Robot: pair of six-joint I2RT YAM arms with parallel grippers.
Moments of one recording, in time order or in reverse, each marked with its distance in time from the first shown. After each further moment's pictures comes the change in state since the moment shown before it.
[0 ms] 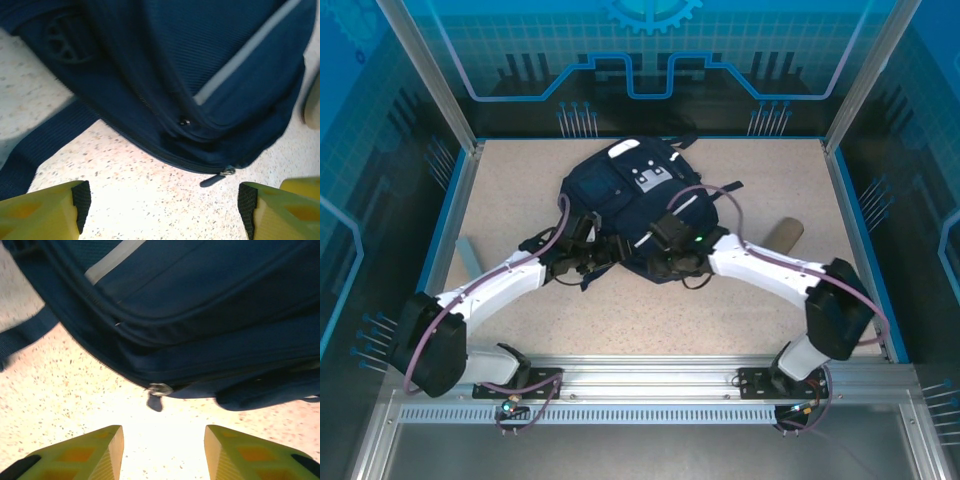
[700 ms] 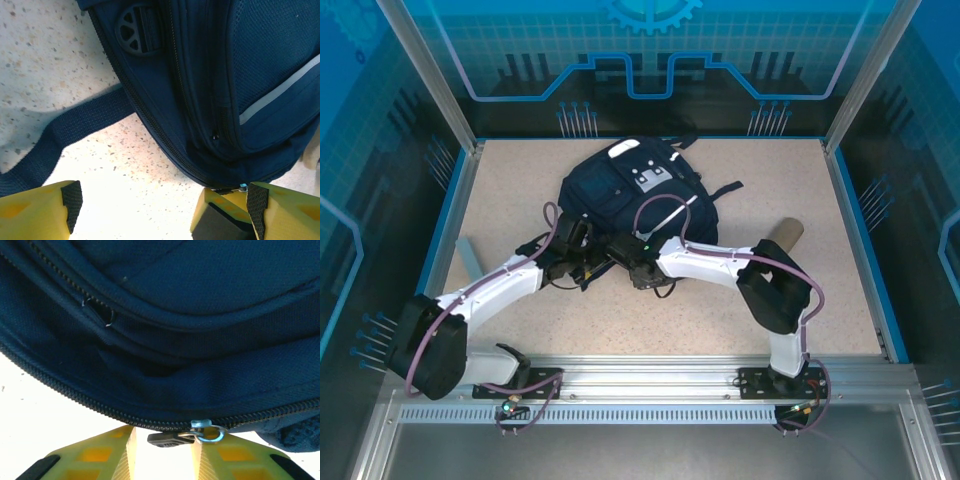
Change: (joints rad) left arm 0.026 -0.012 -0.061 0.034 -0.013 -0.201; right arm 0.098 0.303 0.175 -0.103 0.194 0.116
